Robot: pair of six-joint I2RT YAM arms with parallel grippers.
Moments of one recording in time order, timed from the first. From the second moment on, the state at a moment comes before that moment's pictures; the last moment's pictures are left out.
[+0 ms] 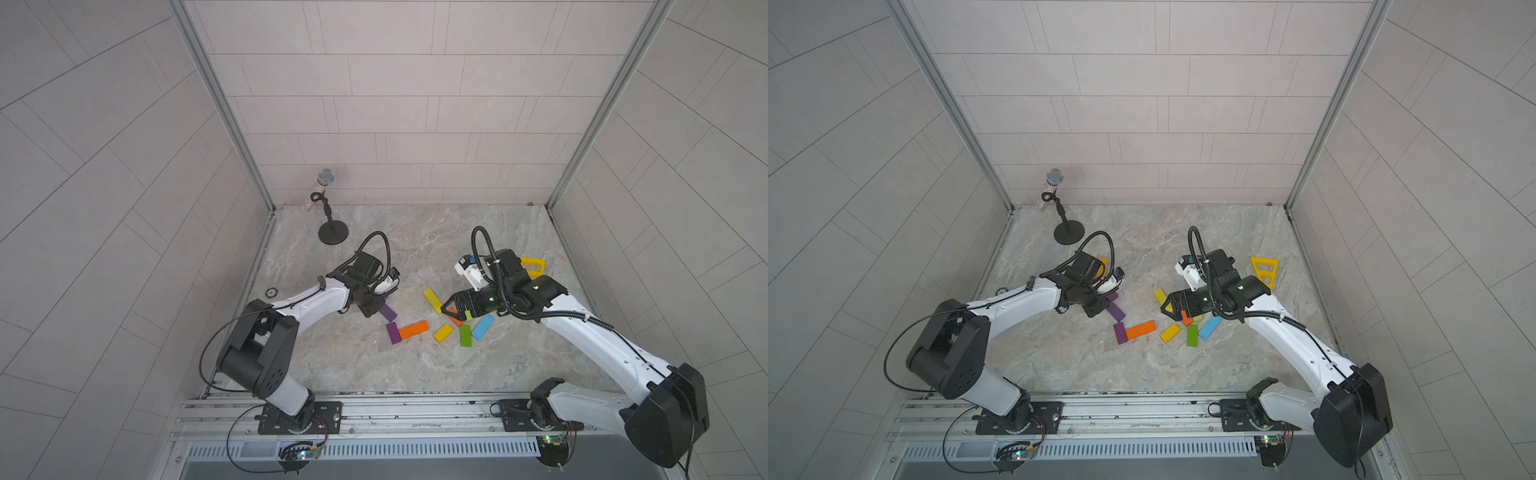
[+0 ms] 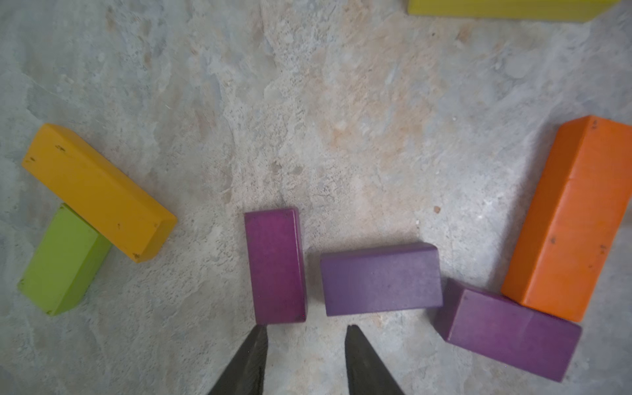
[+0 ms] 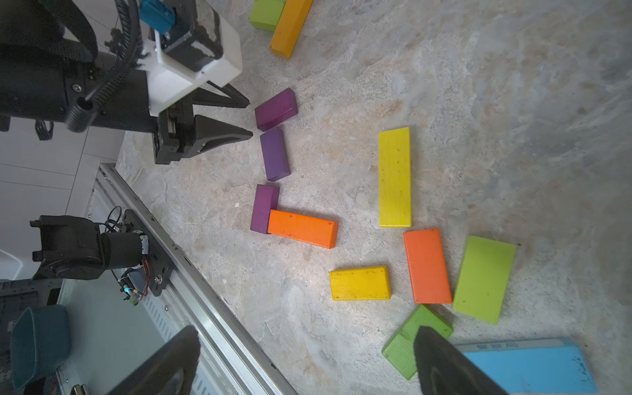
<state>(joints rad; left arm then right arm) -0.49 1.58 0.93 -0.49 0.09 0.43 0.45 1.17 0.94 -0.72 -0.45 0.24</state>
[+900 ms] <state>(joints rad) -0.49 1.75 1.03 -0.47 0.06 0.41 0.42 1.19 0.94 -0.72 -0.46 0.24</state>
